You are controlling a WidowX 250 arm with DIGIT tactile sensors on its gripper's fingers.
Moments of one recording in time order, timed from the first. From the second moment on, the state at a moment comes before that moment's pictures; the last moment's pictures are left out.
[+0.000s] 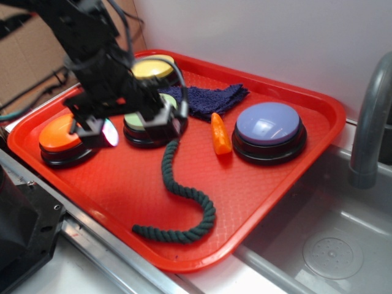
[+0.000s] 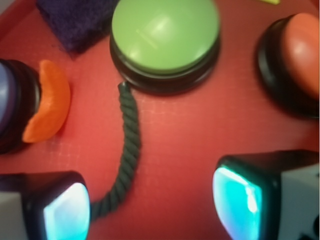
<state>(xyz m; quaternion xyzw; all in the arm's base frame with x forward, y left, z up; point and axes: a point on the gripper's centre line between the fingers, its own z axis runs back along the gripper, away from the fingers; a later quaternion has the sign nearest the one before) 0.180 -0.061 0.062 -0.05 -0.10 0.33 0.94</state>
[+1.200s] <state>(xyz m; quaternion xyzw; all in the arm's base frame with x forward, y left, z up) 0.198 -0.071 0.011 -0.04 -0.13 0.30 0.94</state>
